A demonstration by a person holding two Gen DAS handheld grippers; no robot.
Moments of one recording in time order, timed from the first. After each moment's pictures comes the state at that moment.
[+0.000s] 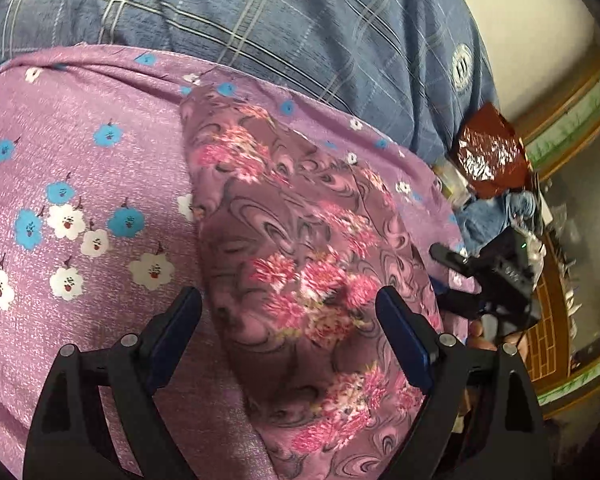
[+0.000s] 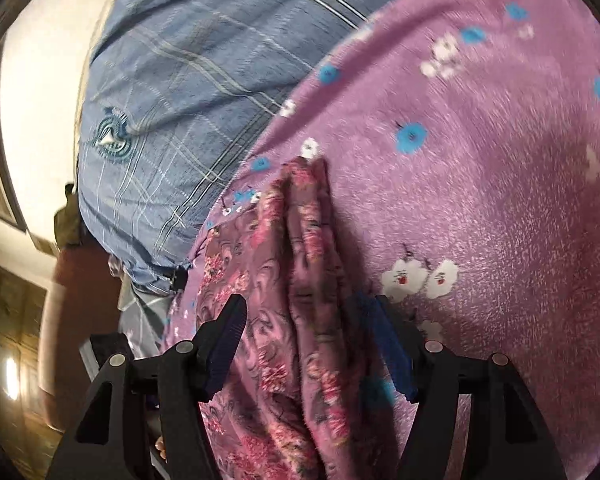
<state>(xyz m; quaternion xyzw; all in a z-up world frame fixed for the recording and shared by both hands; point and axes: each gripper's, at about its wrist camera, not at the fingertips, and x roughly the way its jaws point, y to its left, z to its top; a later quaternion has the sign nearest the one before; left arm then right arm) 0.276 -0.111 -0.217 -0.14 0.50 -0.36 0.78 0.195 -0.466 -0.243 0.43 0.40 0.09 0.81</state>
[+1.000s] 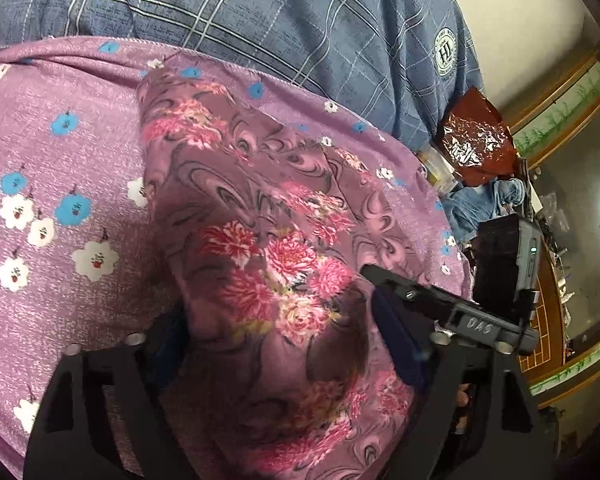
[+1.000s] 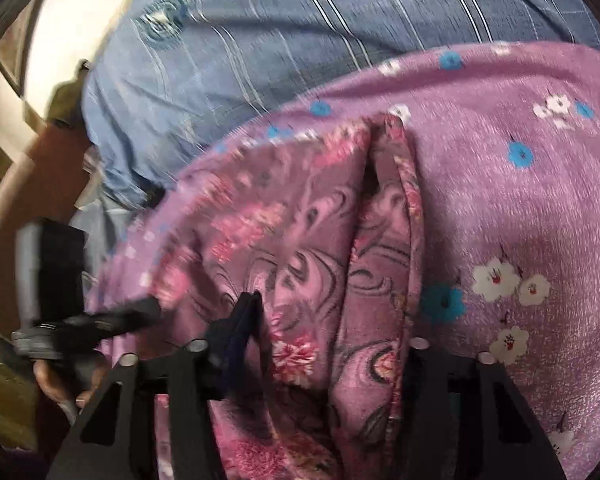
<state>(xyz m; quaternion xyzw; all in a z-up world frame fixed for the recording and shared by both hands) 0.268 -0.137 -0.221 -0.13 0.50 -0.38 0.77 0.202 -0.380 -0.236 0.21 0.43 0.12 0.87</state>
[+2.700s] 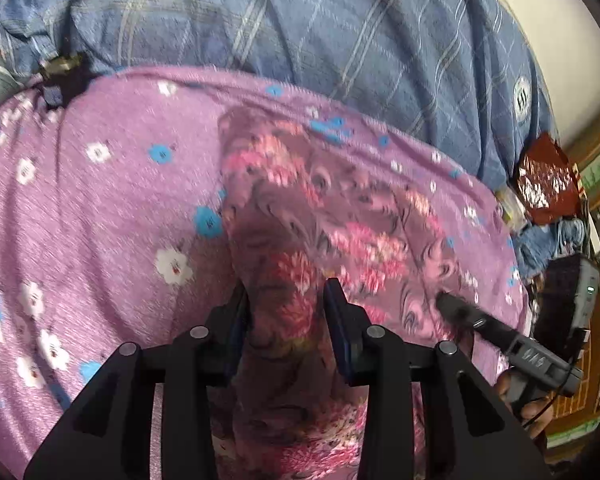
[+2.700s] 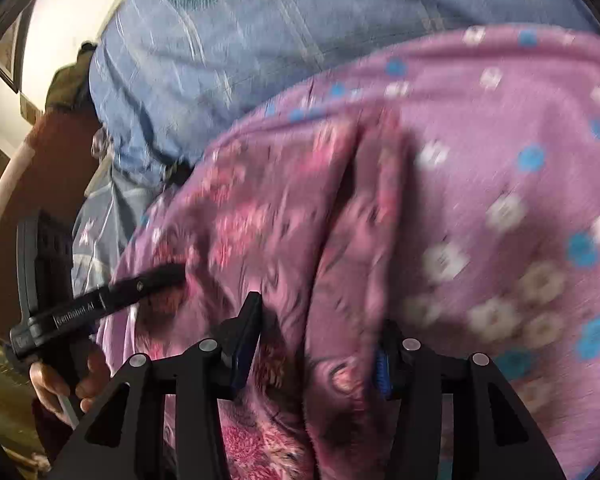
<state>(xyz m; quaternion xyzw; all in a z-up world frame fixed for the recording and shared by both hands) 0.269 -0.030 -0.197 -0.12 0.49 -0.23 0.83 0.208 -0.289 -0.216 0.22 0.44 0.12 0.86</state>
